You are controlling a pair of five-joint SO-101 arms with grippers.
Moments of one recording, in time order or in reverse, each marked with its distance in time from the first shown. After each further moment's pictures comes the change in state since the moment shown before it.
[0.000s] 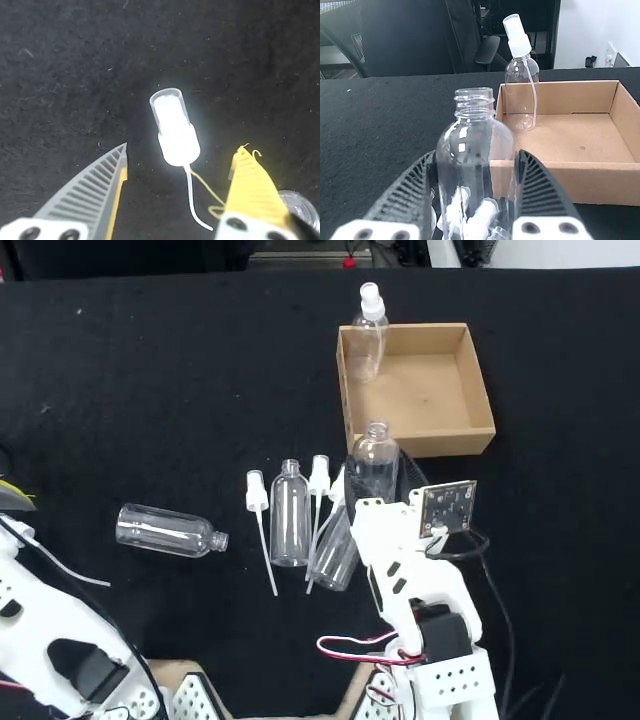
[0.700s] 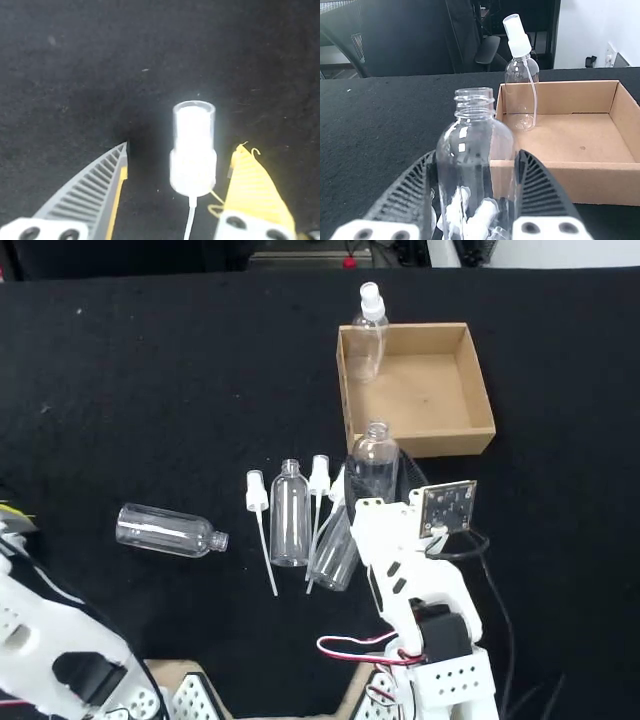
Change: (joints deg) left arm -3.5 -16.3 36.7 -28.9 0.4; right arm 0.0 0.0 0.0 0.0 0.0
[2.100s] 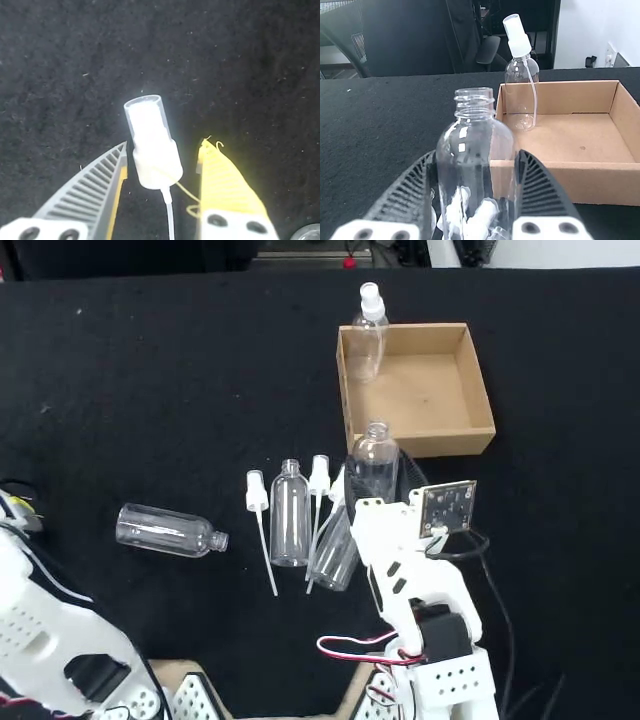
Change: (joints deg) left arm 5.5 -7.8 11.1 -8.1 -2.6; right arm 0.0 0.0 0.0 0.0 0.0
